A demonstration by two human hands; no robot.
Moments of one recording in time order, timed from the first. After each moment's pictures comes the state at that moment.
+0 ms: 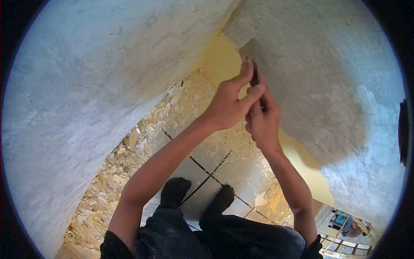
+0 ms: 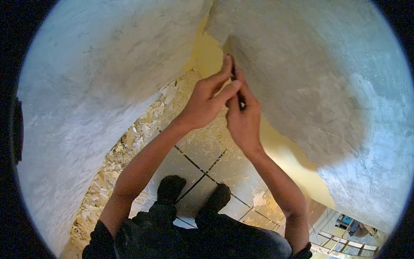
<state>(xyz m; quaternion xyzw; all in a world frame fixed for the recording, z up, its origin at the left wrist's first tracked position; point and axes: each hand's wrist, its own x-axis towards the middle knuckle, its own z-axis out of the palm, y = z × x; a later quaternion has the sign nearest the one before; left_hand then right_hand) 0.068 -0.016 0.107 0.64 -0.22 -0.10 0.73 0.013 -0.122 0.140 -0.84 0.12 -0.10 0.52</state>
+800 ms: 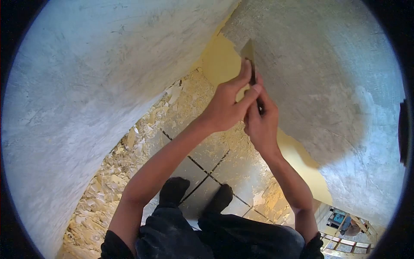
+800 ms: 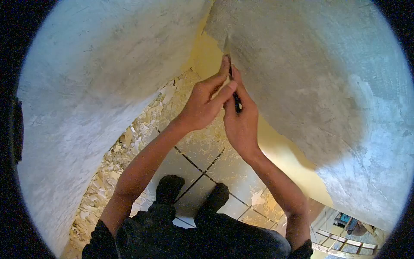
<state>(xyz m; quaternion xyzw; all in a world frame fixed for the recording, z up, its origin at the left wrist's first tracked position) 0.071 -0.020 0.099 0.67 -0.25 -0.02 0.70 0.006 -0.119 0.146 -0.86 0.11 -0.07 0.49</state>
